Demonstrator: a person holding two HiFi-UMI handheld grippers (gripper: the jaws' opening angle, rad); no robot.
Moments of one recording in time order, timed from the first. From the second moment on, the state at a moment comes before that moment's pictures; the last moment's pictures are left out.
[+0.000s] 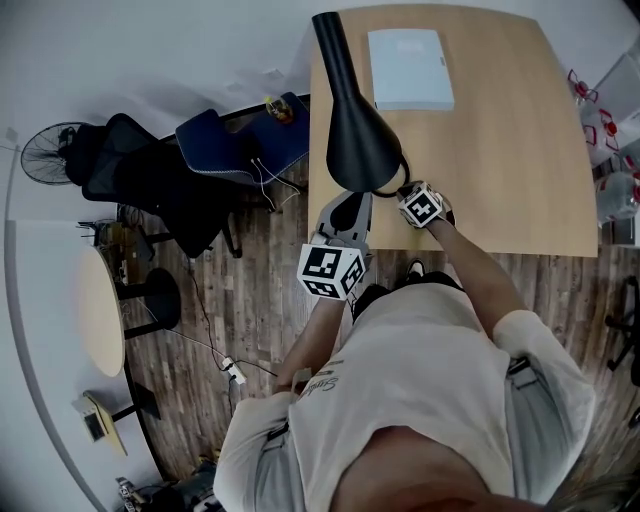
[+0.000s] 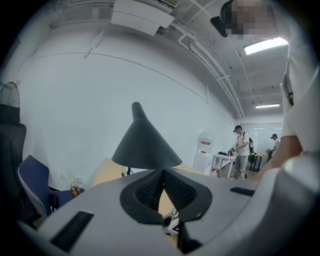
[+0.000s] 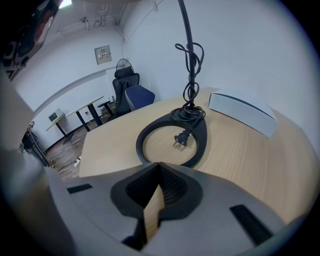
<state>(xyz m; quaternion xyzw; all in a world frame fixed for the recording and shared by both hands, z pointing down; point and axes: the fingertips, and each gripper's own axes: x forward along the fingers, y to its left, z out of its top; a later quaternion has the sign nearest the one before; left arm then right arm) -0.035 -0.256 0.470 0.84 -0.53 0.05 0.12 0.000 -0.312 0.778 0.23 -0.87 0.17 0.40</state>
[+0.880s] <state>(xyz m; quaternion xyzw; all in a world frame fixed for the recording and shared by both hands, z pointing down) -0.033 -0.230 0.374 0.85 -0.52 -0.02 0.09 -0.002 -0.317 0.778 0.25 -0.87 0.16 0.39</state>
